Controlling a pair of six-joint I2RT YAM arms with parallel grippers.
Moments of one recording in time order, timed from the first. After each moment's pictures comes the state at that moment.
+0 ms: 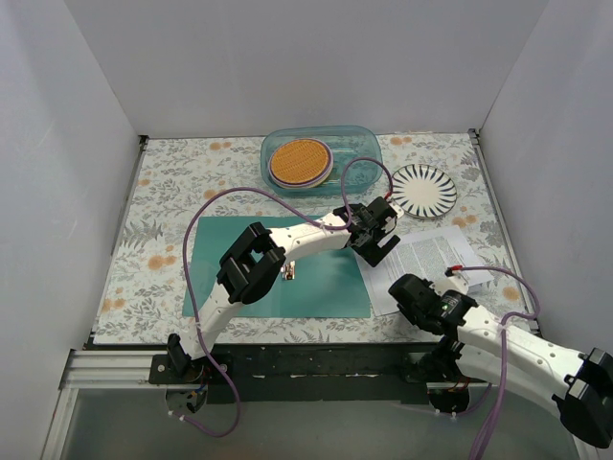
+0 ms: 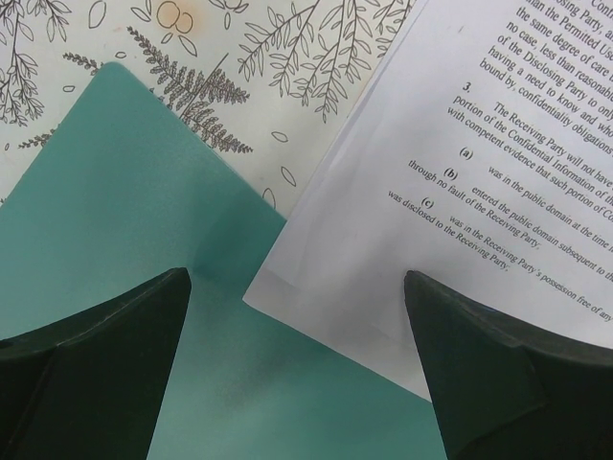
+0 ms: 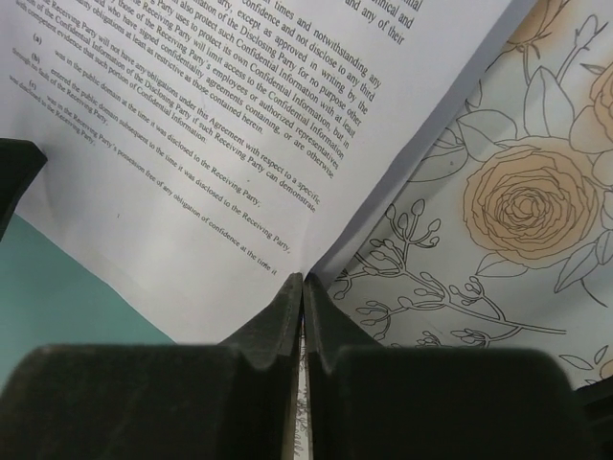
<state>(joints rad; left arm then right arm) -1.00 2.31 1.88 -0.58 -0.20 -0.09 0.85 0.76 0.34 -0.81 0.54 1.62</state>
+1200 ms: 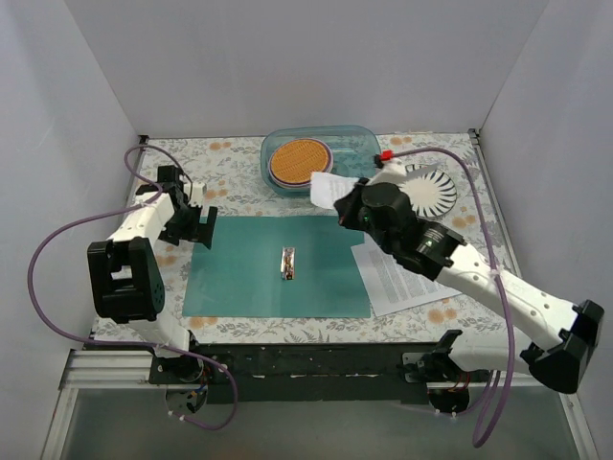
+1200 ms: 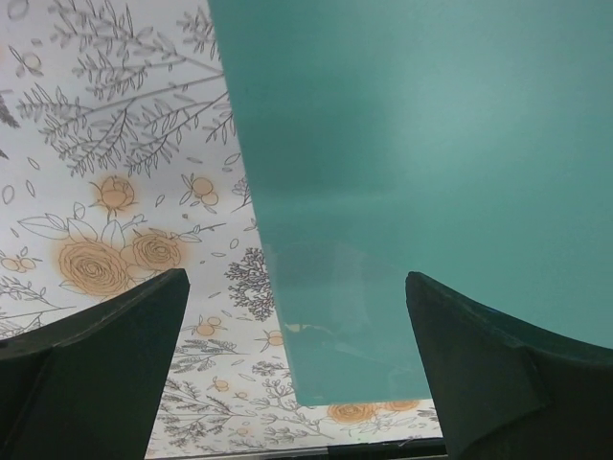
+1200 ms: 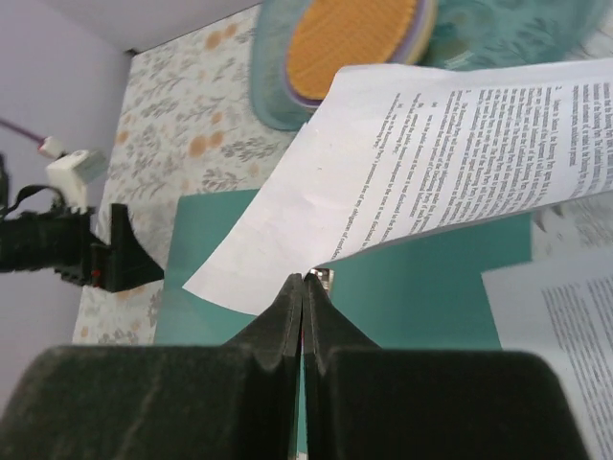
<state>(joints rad) 0.05 1.64 1.21 -0.83 0.06 0.19 0.88 1.10 1.07 -0.40 0.48 0.81</state>
